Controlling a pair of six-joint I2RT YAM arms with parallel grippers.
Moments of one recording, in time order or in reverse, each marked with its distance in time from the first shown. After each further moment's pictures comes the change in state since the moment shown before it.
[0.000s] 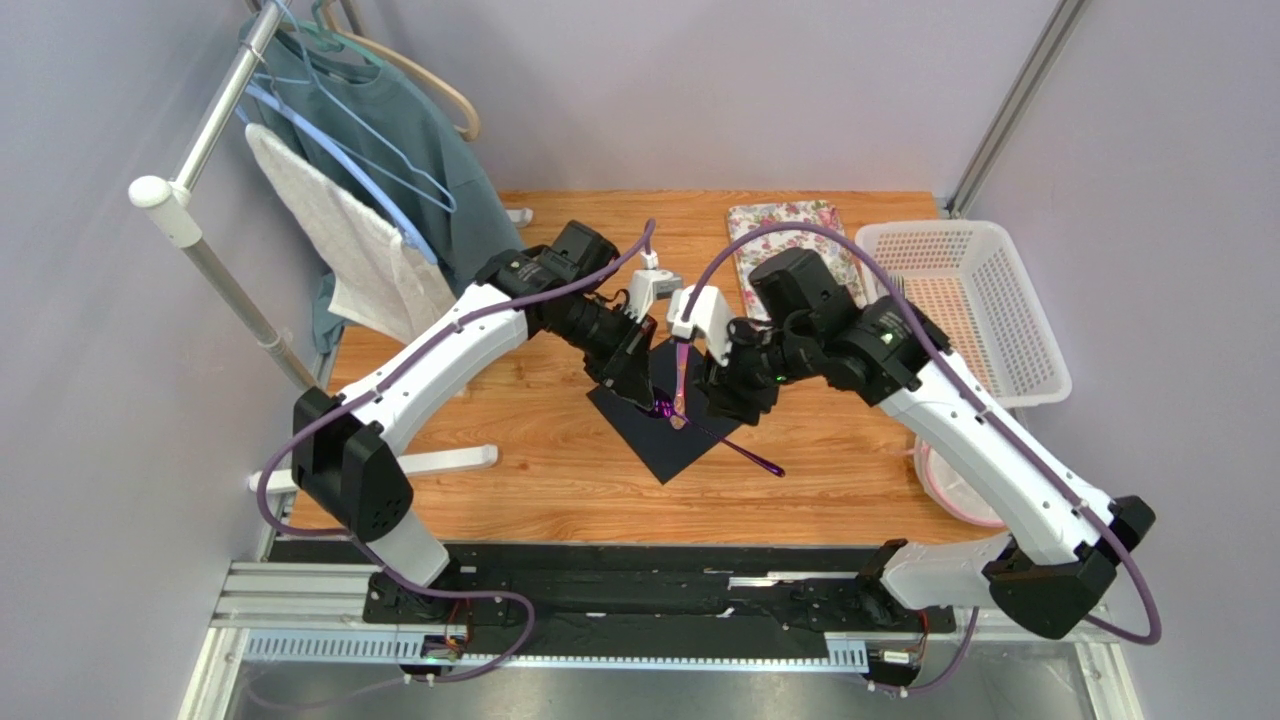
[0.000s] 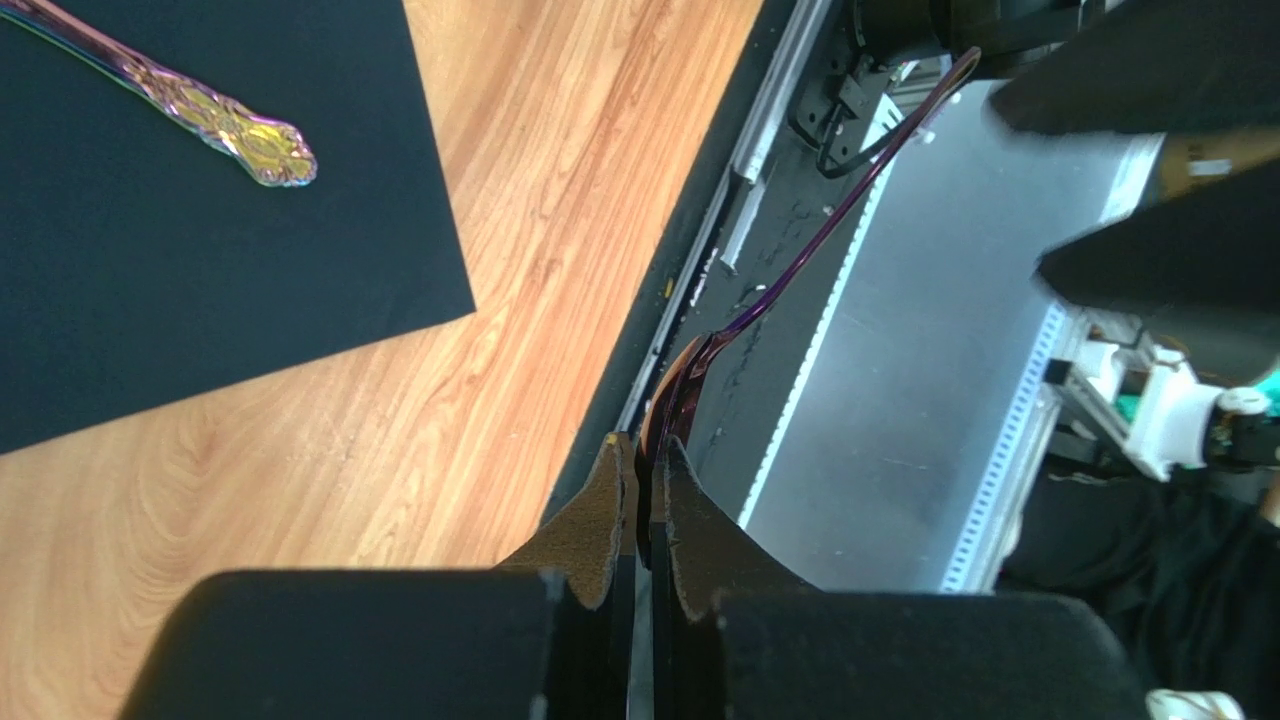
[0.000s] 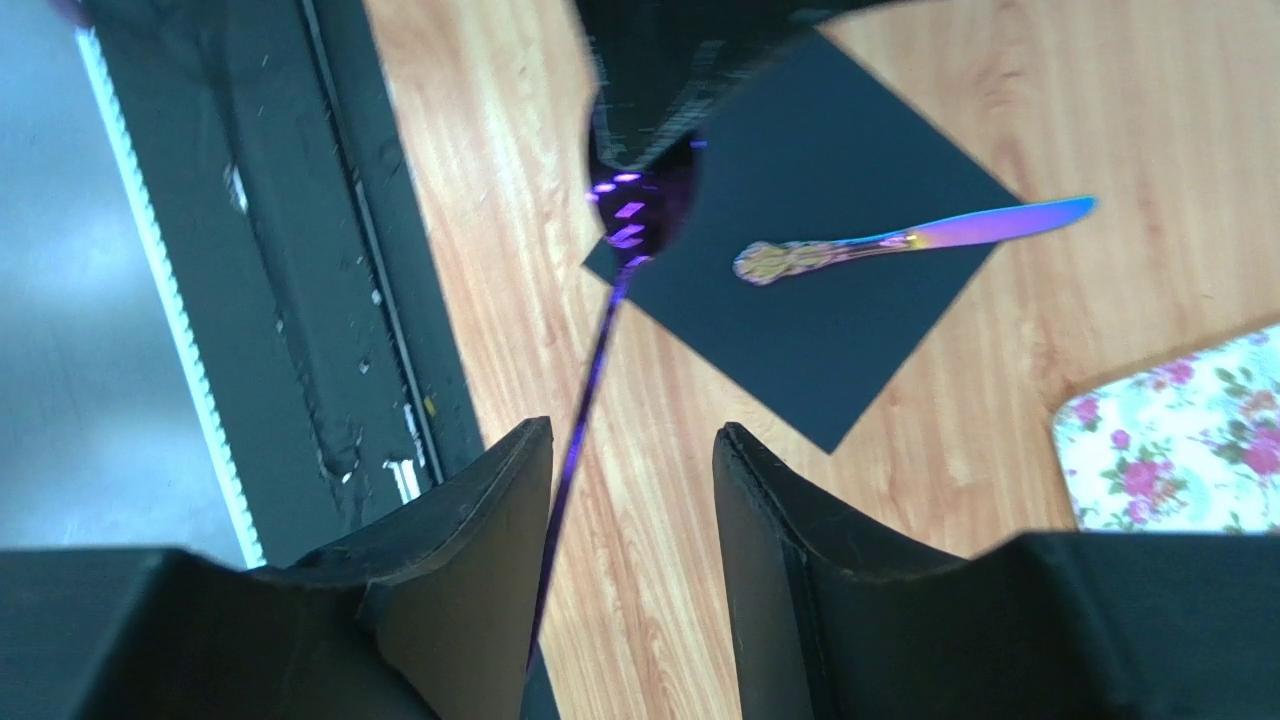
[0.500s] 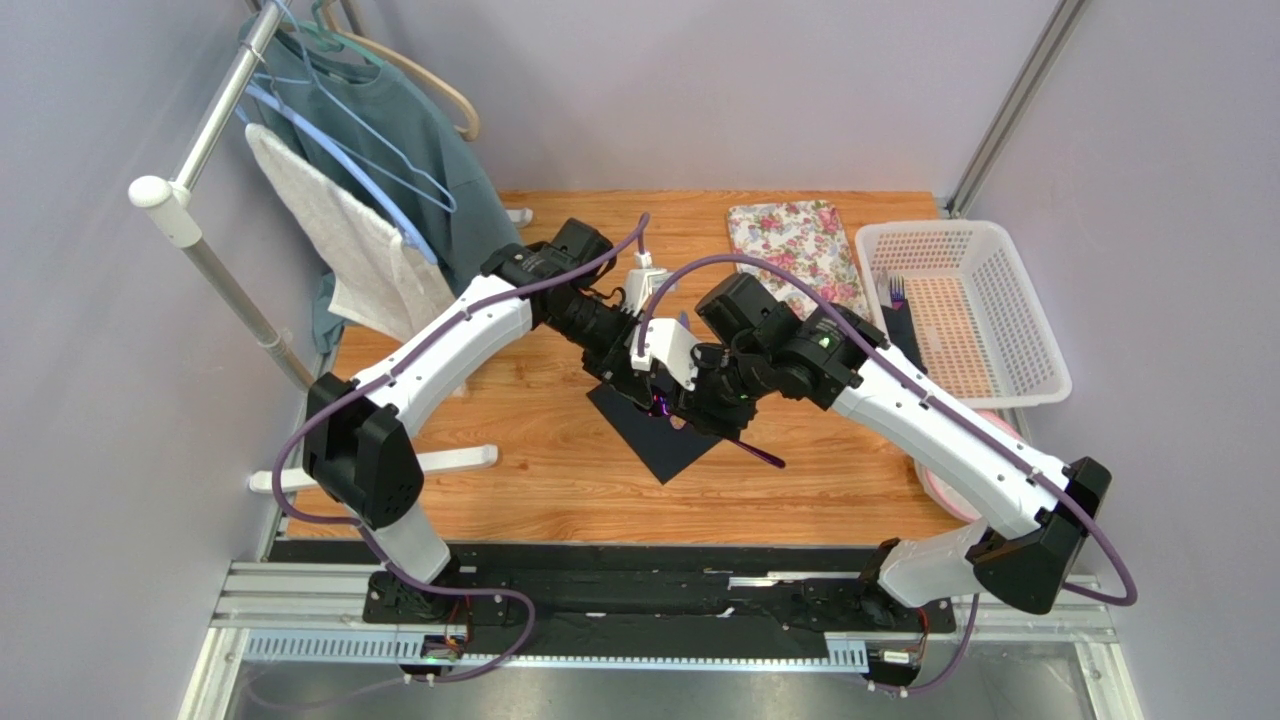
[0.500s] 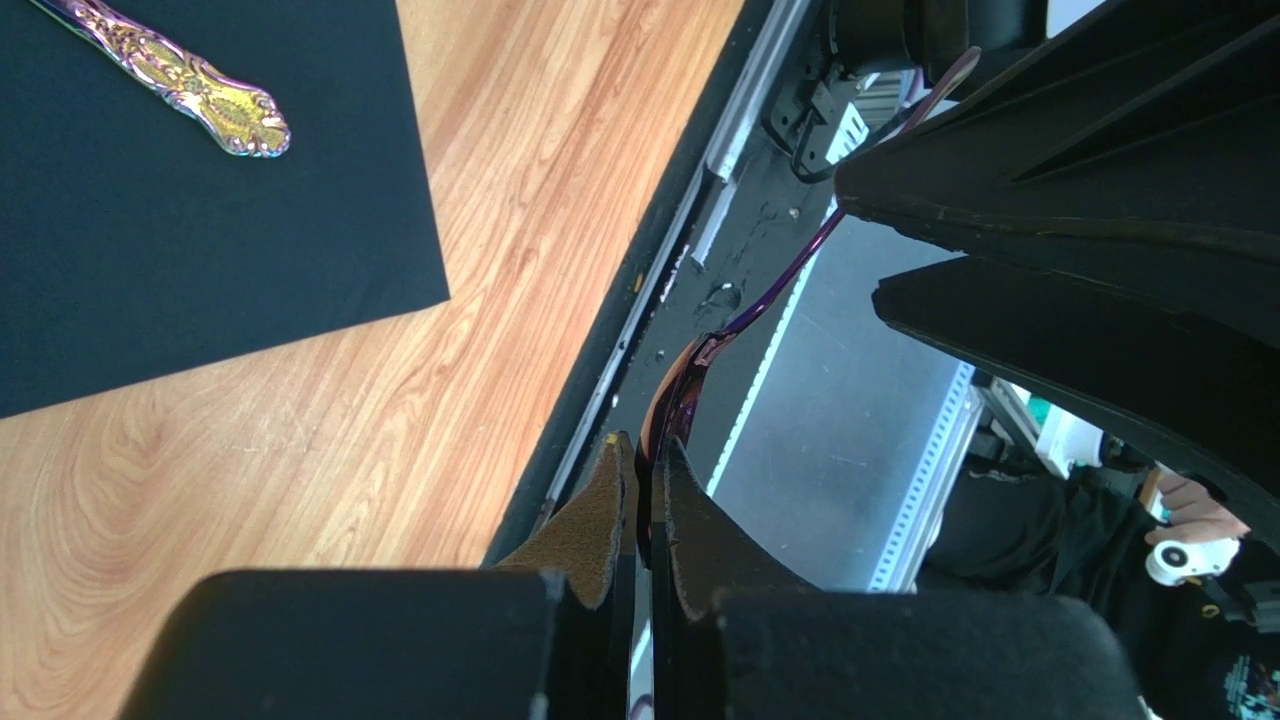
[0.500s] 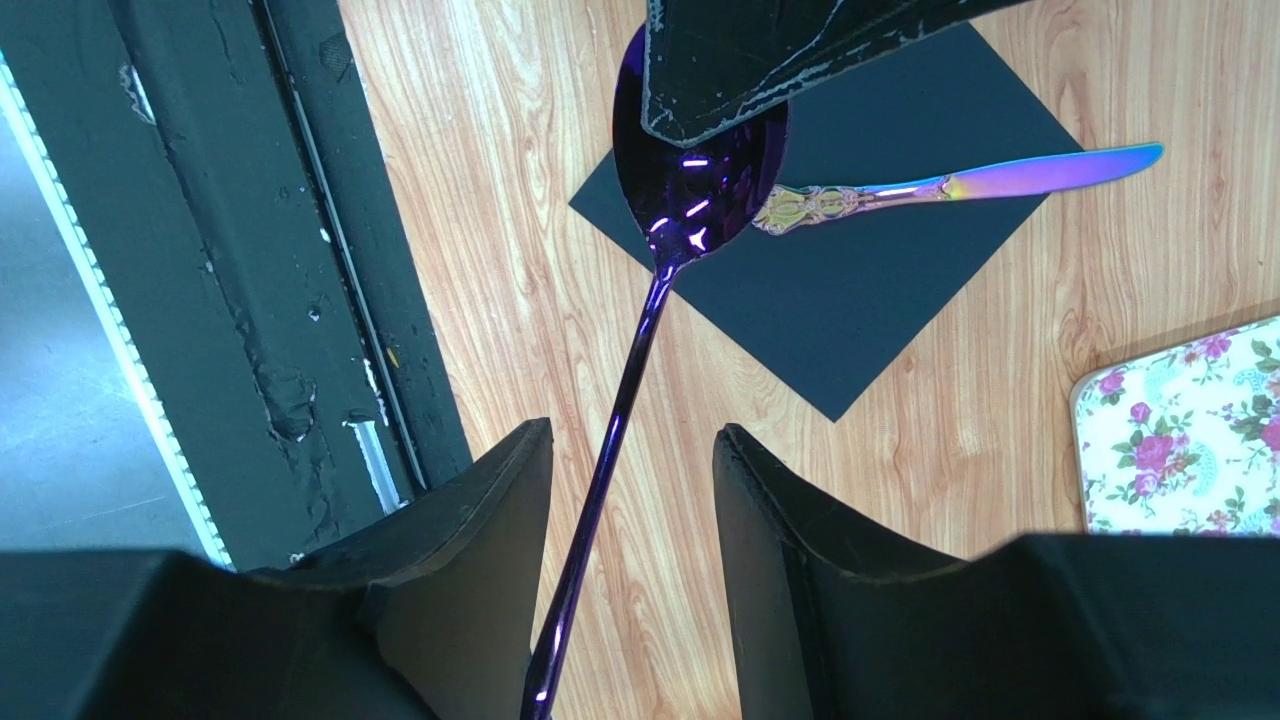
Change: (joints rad) left arm 0.041 0.064 0.013 -0.024 0.068 -0.040; right arm 0.131 0.100 -0.048 -0.011 0.151 -0.014
